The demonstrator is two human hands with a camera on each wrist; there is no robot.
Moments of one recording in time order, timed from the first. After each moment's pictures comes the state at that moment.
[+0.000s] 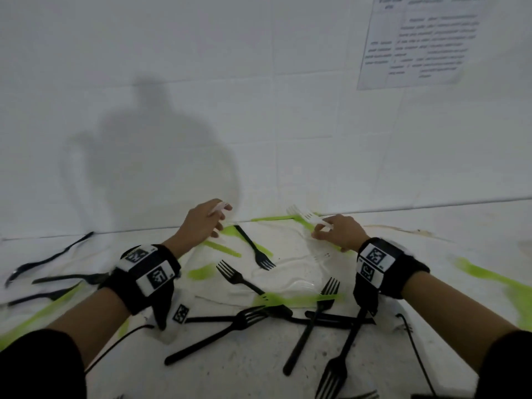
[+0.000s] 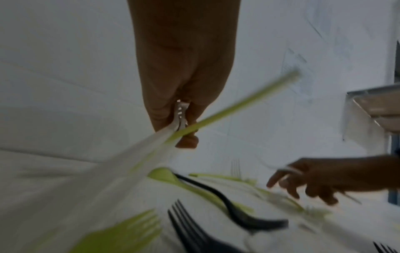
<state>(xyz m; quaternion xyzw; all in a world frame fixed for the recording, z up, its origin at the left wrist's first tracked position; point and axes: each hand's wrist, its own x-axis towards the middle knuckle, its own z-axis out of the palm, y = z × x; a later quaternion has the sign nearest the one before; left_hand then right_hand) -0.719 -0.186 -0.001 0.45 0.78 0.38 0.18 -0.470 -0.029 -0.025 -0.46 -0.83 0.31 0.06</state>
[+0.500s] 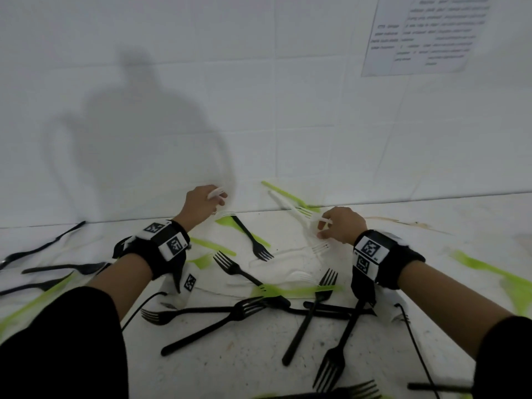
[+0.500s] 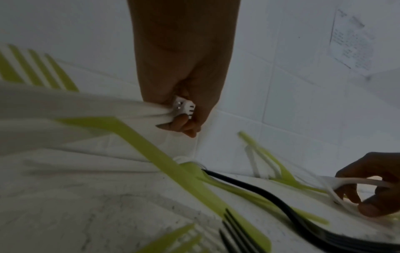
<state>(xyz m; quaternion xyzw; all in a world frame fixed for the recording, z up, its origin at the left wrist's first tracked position) -0.741 -0.161 -0.016 0.46 0.79 0.38 0.13 -0.471 -0.025 -0.031 -0.48 -0.86 0.20 0.01</state>
